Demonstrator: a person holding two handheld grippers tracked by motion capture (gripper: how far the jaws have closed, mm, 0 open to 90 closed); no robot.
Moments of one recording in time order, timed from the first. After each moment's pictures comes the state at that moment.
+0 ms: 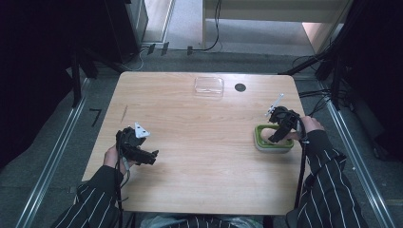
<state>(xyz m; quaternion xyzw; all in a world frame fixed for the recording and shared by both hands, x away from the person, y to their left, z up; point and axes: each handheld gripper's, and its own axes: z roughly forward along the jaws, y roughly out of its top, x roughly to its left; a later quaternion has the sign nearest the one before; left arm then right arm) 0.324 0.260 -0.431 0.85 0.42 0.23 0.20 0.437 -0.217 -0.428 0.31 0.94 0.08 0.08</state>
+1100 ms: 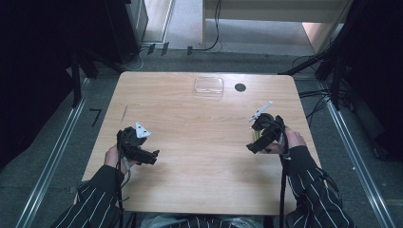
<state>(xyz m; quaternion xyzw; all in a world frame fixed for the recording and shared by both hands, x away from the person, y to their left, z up) 0.324 0.257 -0.429 0.85 0.42 0.23 0.21 0.377 -0.152 -0.400 0.35 0.92 0.16 0.11</state>
